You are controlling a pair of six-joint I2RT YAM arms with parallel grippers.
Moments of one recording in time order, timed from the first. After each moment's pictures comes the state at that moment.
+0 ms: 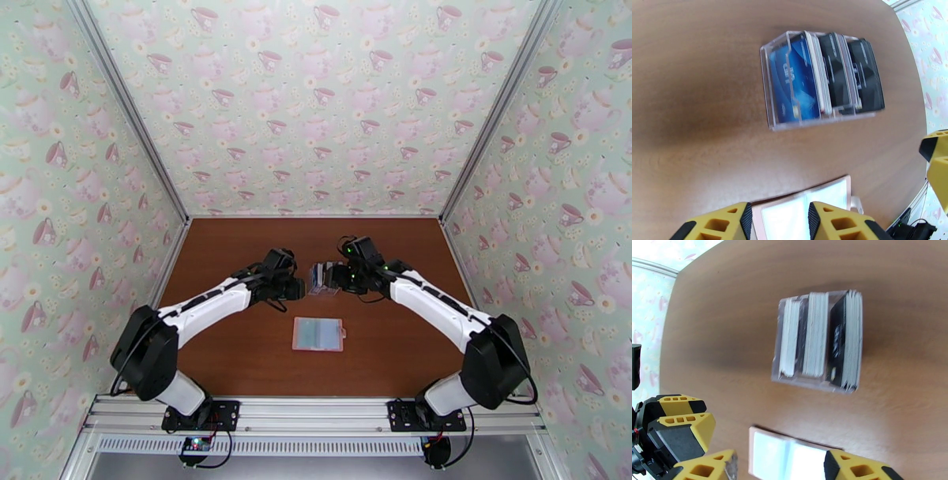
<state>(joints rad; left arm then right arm) -0.61 1.61 1.12 -0.45 0.08 -0.52 0.56 1.53 1.21 -0.61 -0.14 0.58</state>
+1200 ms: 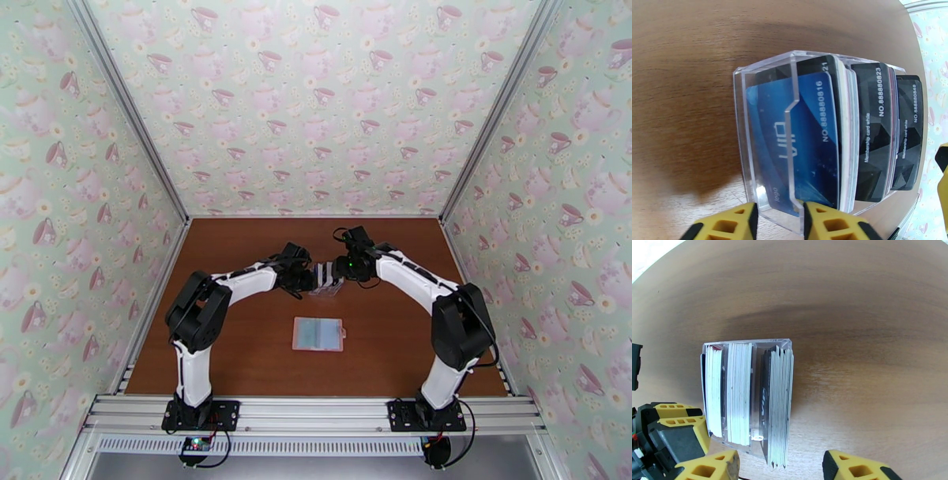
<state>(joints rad) -0.57 1.98 1.31 -0.32 0.22 -0.56 0.49 1.79 1.38 -0.67 -0.01 0.45</state>
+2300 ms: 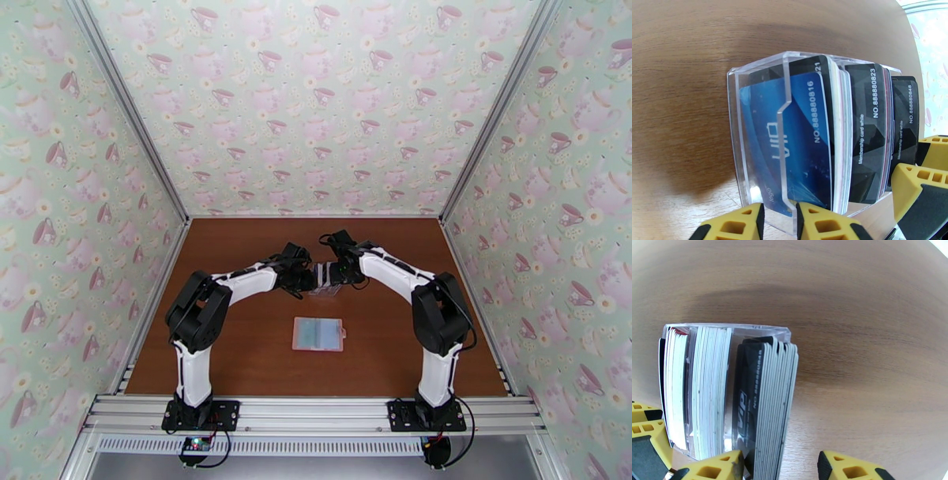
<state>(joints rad) -0.57 1.98 1.31 -0.31 0.23 -0.58 0.55 1.93 1.50 -0.79 0.16 0.37</state>
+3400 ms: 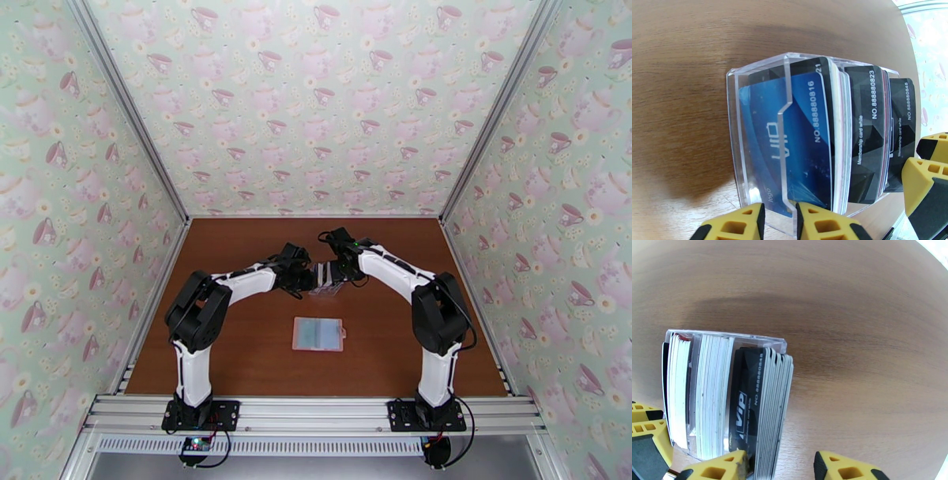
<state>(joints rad) -0.56 1.98 1.30 -0.28 0.25 -0.58 0.56 1.93 1.54 -0.84 0.19 0.35</state>
